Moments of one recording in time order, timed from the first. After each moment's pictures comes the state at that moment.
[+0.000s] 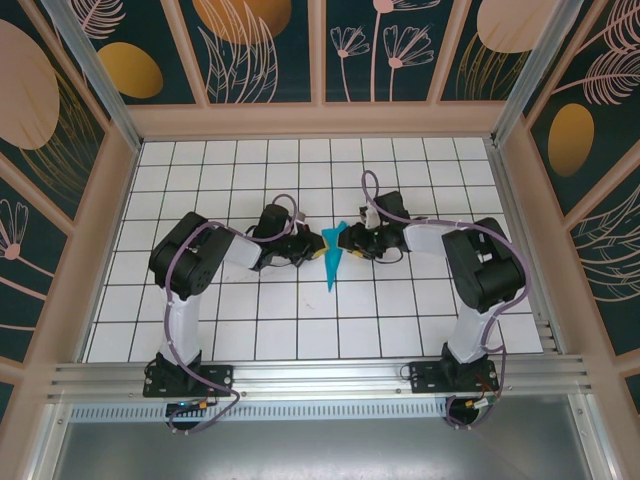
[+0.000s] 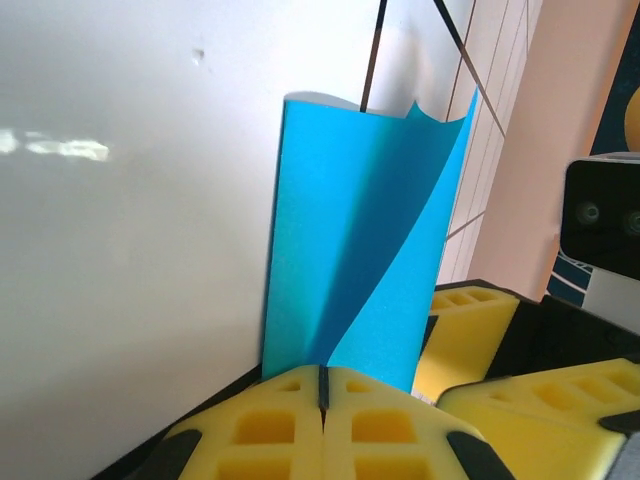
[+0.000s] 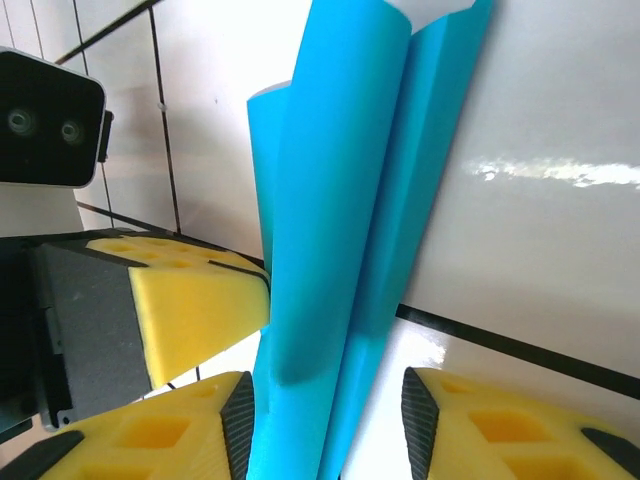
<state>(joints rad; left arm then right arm) -0.52 2.06 0.89 0.53 0.69 -1.19 0.42 1.81 0.92 -0.08 -0.61 0.65</state>
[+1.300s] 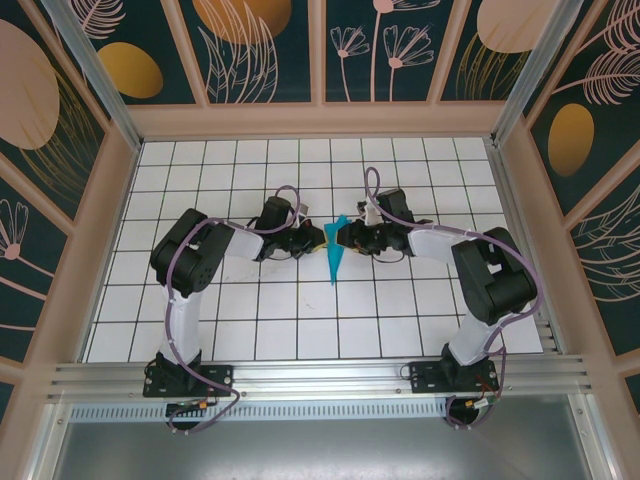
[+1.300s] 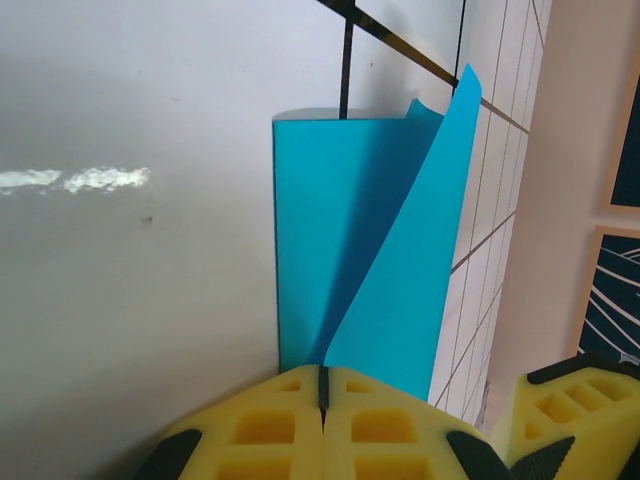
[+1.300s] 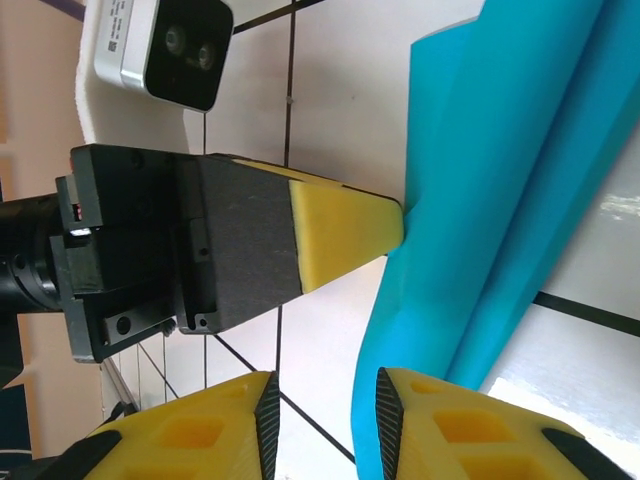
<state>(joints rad) -0.51 2.08 0.99 0.40 0.67 -1.03 0.44 1.72 0.87 0.00 -0.67 0.66</state>
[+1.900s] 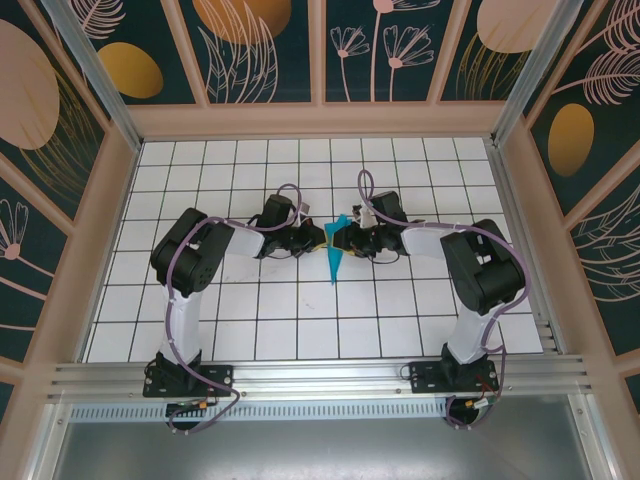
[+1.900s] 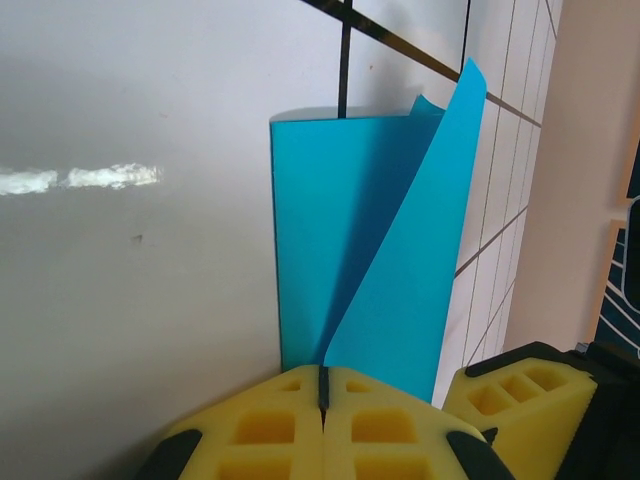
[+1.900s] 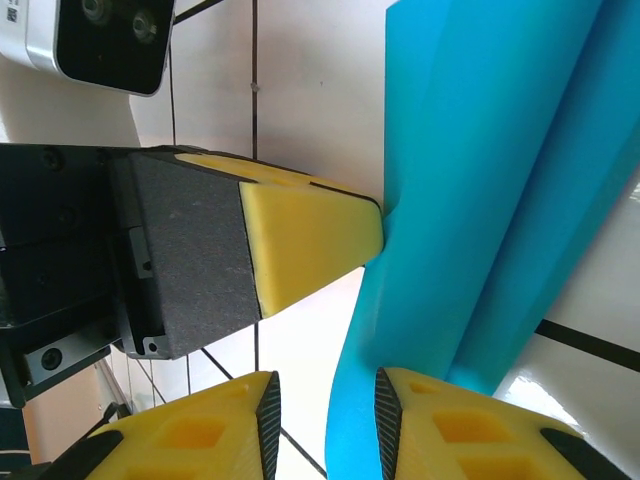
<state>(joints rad) -0.51 2.09 1.02 0.34 0.67 -0.99 0.45 1.80 0.90 0.02 -0.68 0.67</state>
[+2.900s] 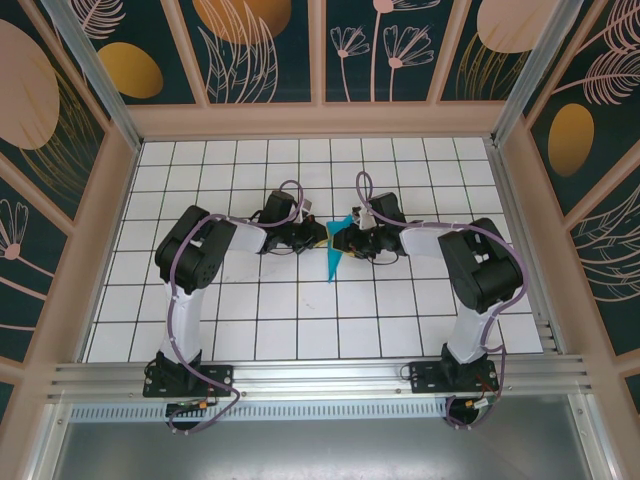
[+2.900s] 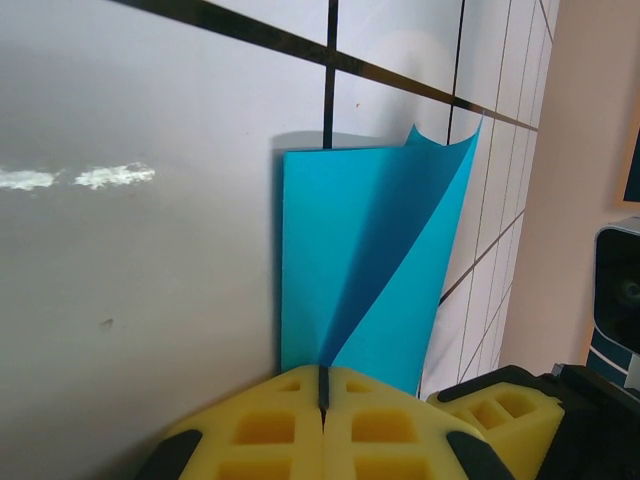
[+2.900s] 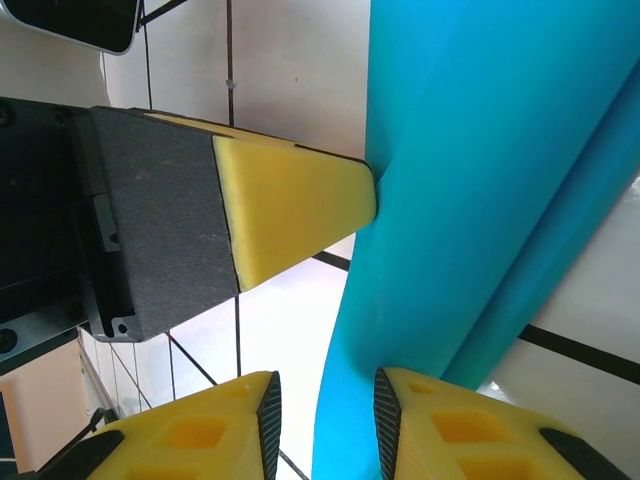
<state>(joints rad) -0.50 2.12 1.08 0.32 0.68 -0.98 0.46 1.82 0.90 0.02 -0.66 0.67</state>
